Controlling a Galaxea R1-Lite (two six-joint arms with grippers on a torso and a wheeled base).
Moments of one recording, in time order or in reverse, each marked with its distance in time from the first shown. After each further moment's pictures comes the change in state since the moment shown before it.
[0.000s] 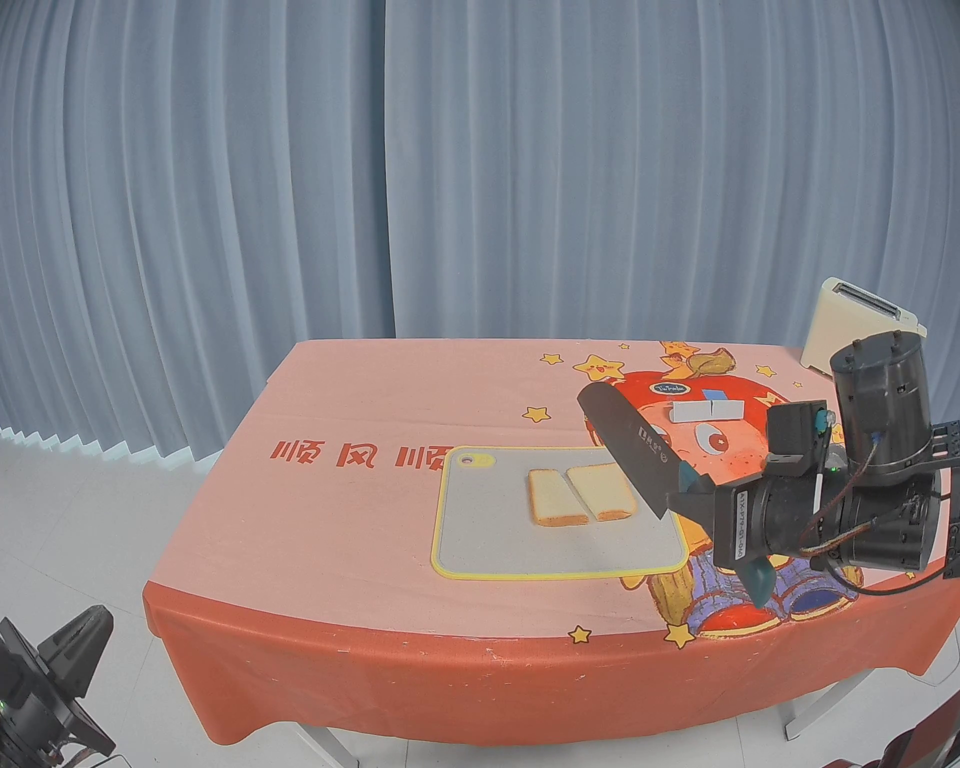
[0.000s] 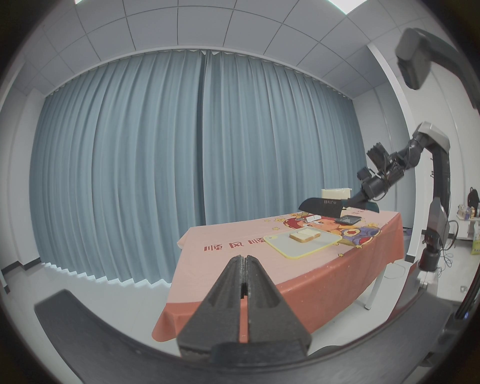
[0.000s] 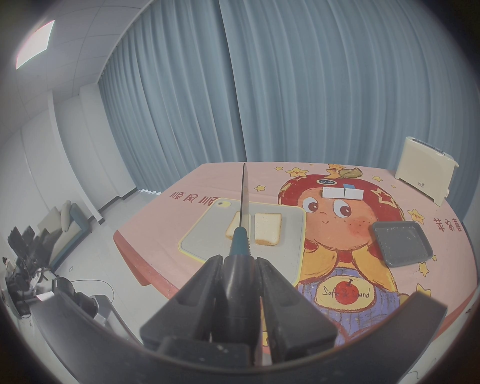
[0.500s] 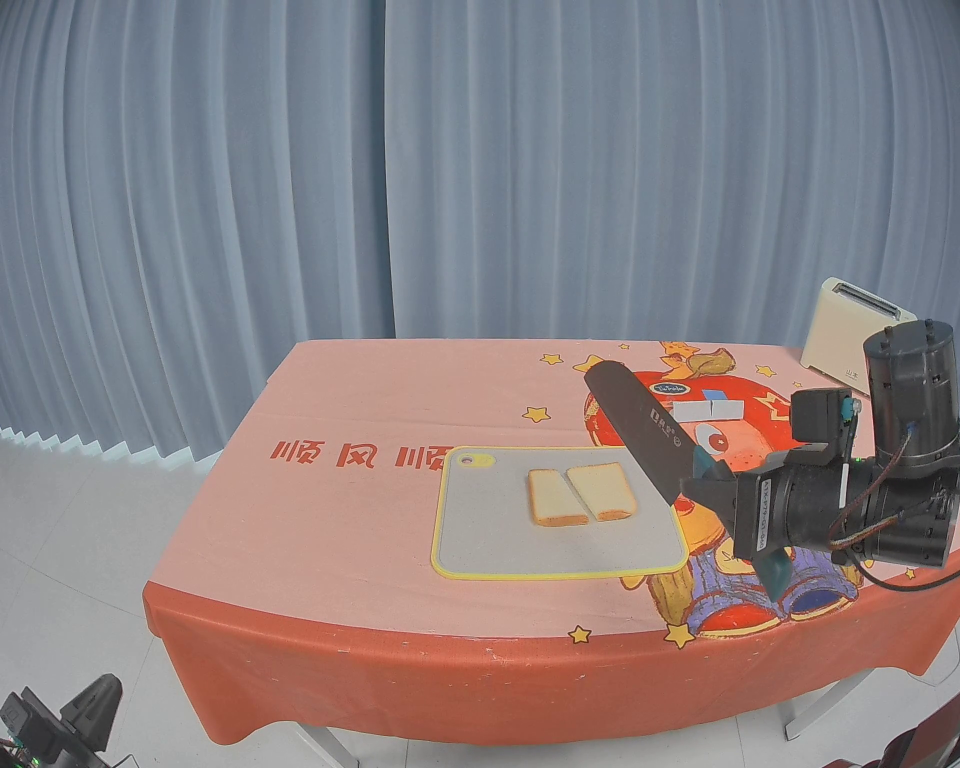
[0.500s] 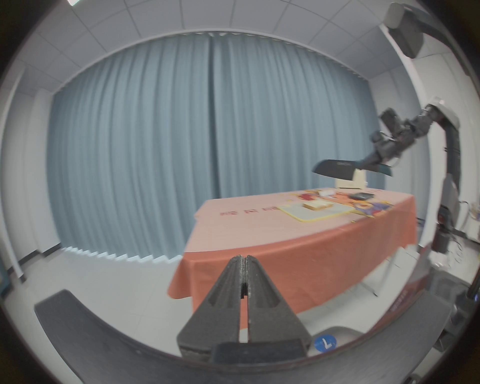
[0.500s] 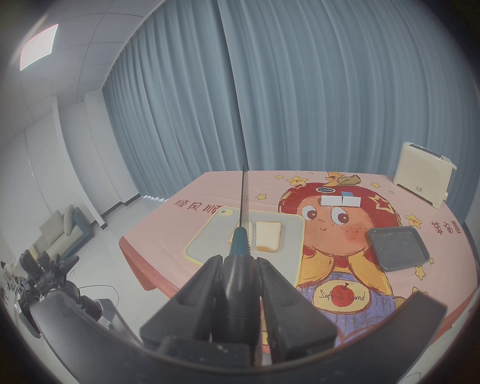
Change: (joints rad) left arm 0.010 -0.303 0.043 0.377 0.131 0.010; right arm 0.003 -0.057 0.004 0.000 -0.003 -0.003
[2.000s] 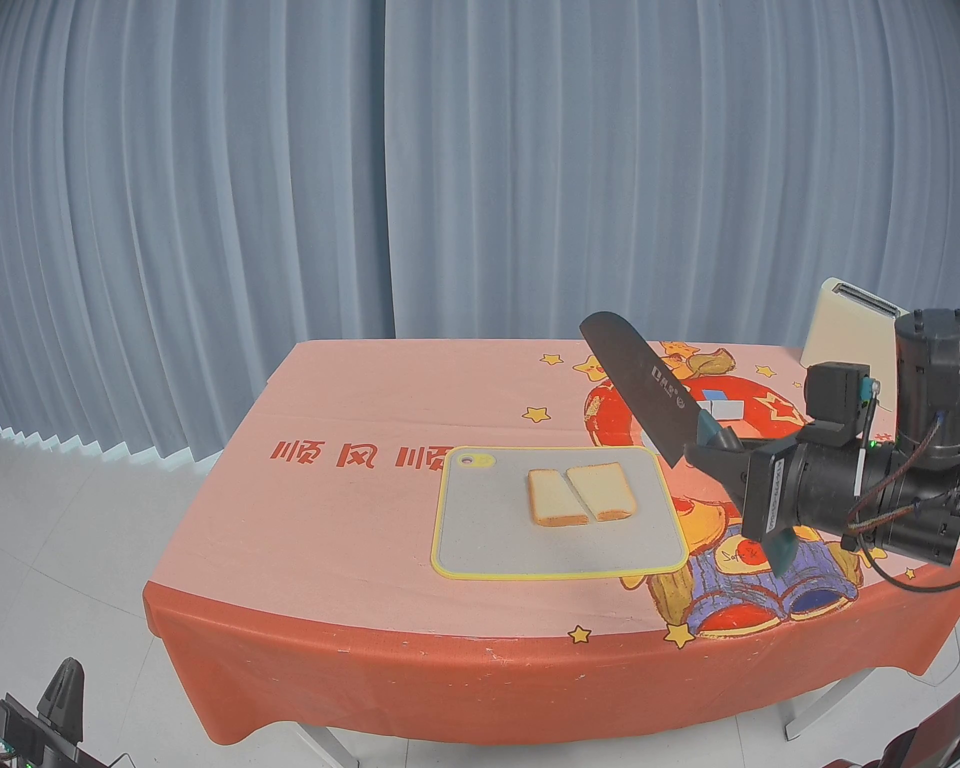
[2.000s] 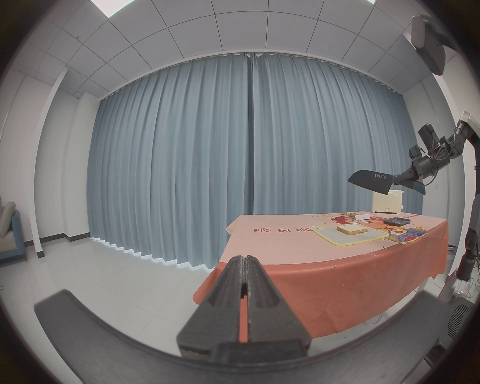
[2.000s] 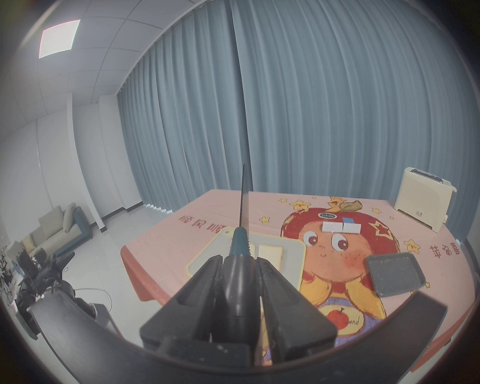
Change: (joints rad) left arm 0.083 -0.140 0.000 0.011 0.133 -0.075; right arm 0.013 -0.033 0.024 -0.121 -0.028 -0.085
